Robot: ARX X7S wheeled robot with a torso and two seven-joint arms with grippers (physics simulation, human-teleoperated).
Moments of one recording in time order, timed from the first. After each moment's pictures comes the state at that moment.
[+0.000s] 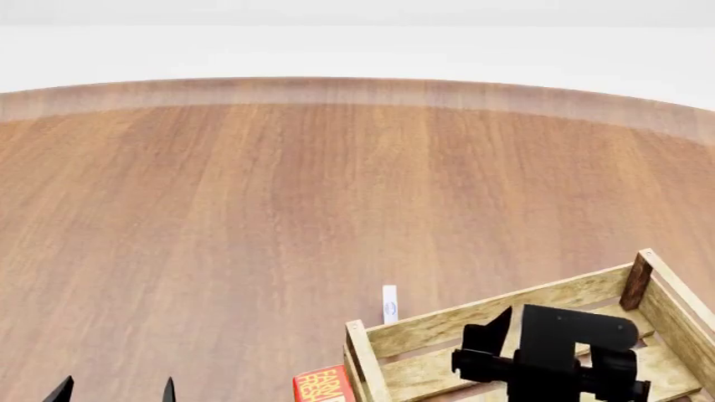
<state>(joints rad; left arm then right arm) -0.08 -0.33 0.42 -0.06 -0.32 0.11 -0.41 0.63 0.10 0.01 0.85 -0.01 -0.02 0.21</state>
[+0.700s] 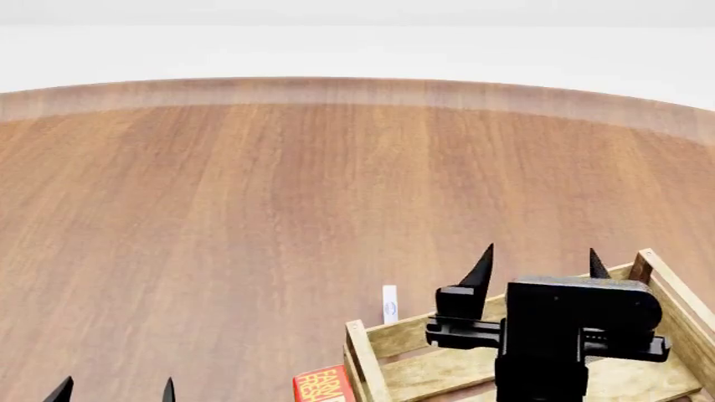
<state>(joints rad) -0.08 -0.33 0.43 -0.06 -0.33 0.11 -0.41 0.37 0.13 -0.06 -0.08 -0.02 0.39 0.20</state>
